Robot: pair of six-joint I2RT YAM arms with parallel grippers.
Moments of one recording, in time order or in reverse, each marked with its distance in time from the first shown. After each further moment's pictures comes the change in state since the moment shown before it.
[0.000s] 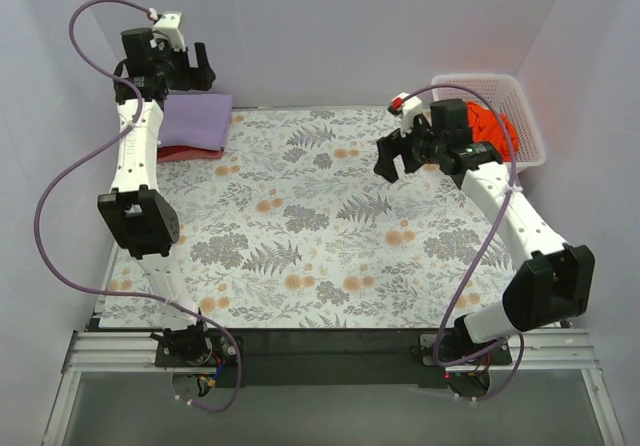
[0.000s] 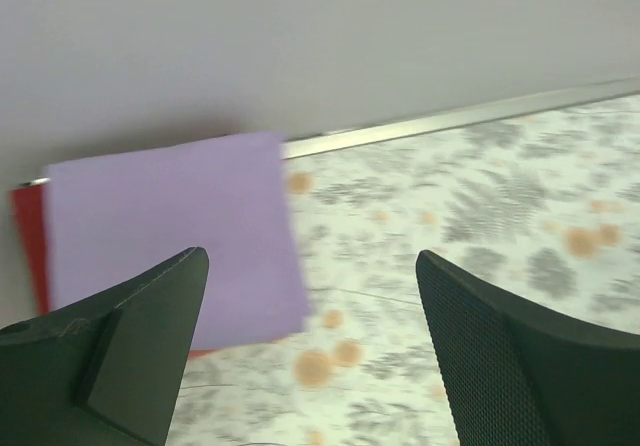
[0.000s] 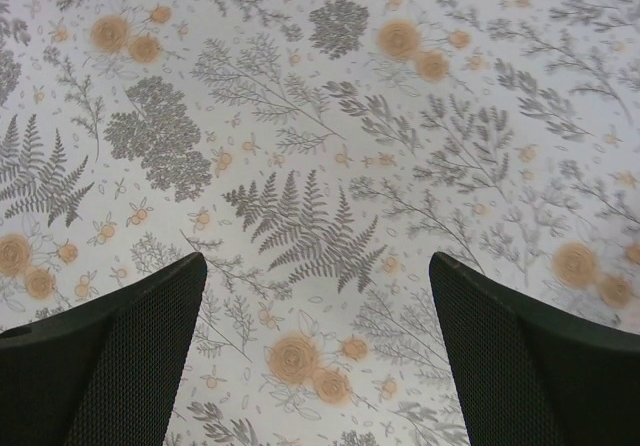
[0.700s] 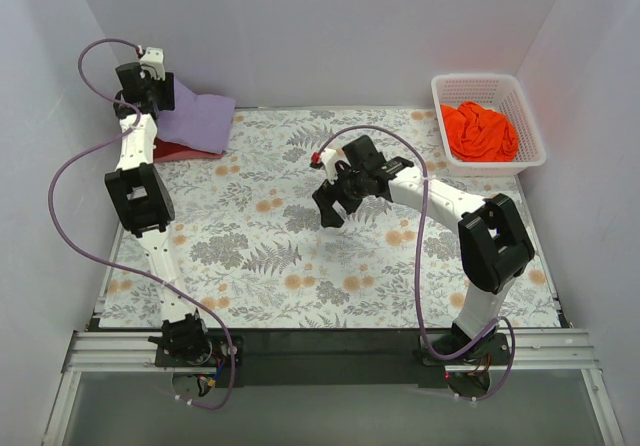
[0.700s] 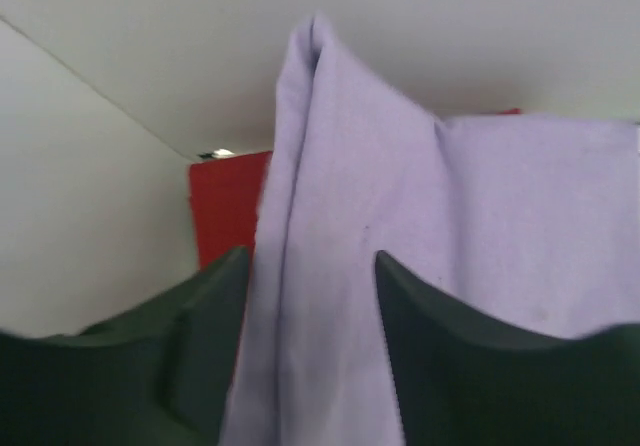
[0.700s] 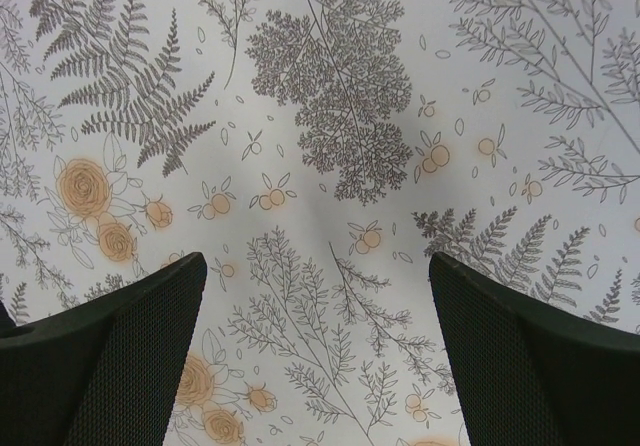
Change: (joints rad) left arm 0.117 0.356 0.043 0.306 -0.159 0.183; right arm 0.304 0.270 -0.039 0.032 -0.005 0.001
